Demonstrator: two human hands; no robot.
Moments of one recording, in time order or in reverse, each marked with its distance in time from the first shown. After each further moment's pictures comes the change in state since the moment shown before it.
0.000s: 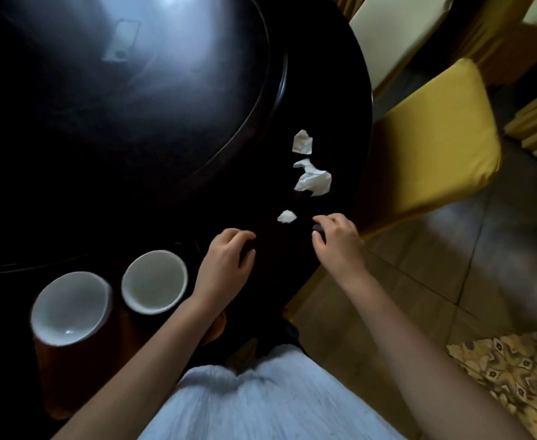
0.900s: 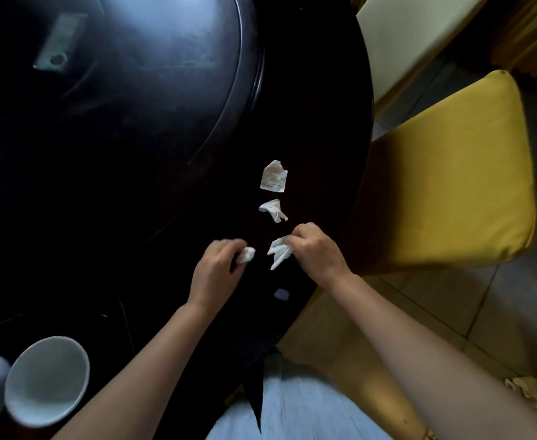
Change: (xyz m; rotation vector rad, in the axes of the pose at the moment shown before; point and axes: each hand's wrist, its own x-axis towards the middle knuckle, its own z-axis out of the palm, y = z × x) left_hand 0.141 0.001 0.104 0.072 0.036 -0.047; right_hand 0.162 0.099 0.032 -0.077 -0.107 -0.485
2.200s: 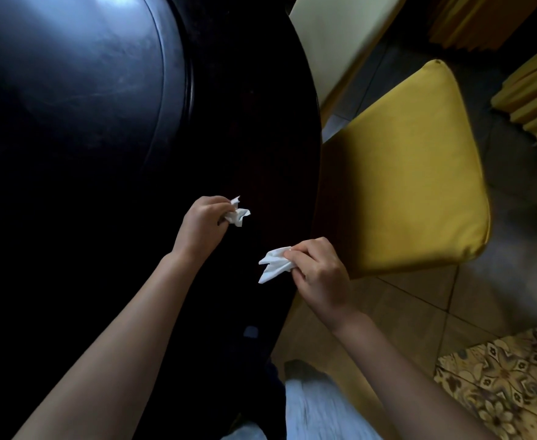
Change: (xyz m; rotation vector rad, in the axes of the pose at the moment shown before) left_hand 0.150 0.039 0.018 -0.012 -0.100 0.210; right_hand -0.030 0.024 -0.040 0.106 0.350 0.248
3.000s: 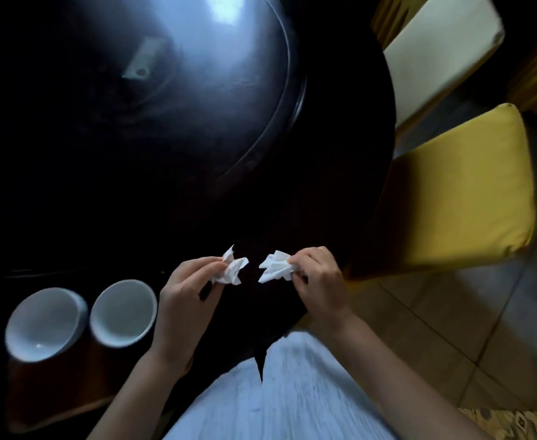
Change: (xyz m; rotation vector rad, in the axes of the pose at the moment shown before) left_hand -0.280 0.057 -0.120 -0.014 0.376 -0.244; right_hand -0.074 -0.137 -0.002 0.132 -0.112 -0.146
